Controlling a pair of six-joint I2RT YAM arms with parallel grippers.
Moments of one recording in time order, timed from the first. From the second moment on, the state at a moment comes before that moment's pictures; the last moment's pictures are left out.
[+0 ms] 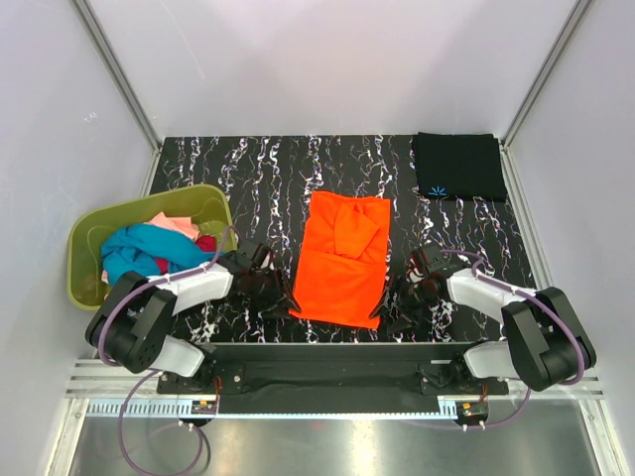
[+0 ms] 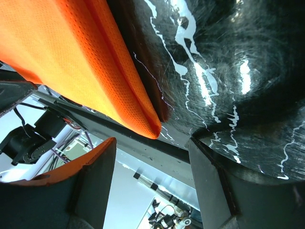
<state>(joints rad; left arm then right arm) -0.51 1.43 0.57 -0.34 0.46 -0.92 0.38 1.33 0.50 -0.46 -0.57 0.86</state>
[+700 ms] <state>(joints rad) -0.46 1.43 0.54 -0.31 0.49 -0.88 0.38 1.38 0.43 -0.30 -0.68 1.01</state>
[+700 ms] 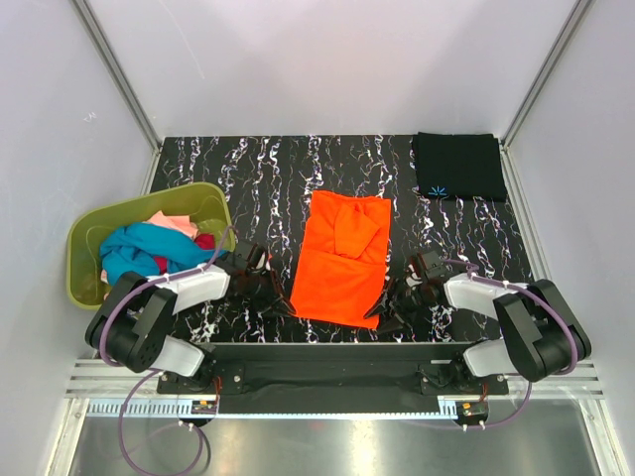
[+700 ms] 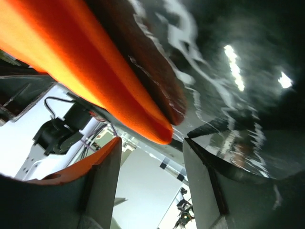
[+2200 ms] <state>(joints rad) -0.67 1.28 0.58 -0.47 0.30 -0.86 0.40 1.23 0.46 -0.48 -0.46 0.93</state>
